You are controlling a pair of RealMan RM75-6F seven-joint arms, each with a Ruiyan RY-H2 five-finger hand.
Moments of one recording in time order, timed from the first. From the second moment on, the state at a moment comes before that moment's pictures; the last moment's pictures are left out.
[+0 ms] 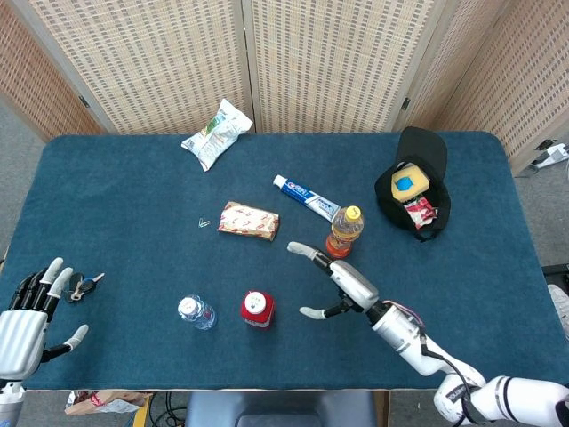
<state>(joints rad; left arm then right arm) -0.06 -1.10 -0.02 -1.71 1.62 1.58 0.13 0.64 -1.39 0.06 -1.65 -1.60 1.14 0.71</state>
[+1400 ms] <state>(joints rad) -0.06 -1.11 -0.02 -1.71 1.63 1.57 0.13 0.60 -1.49 0.25 -1.38 -1.26 1.02 0.71</state>
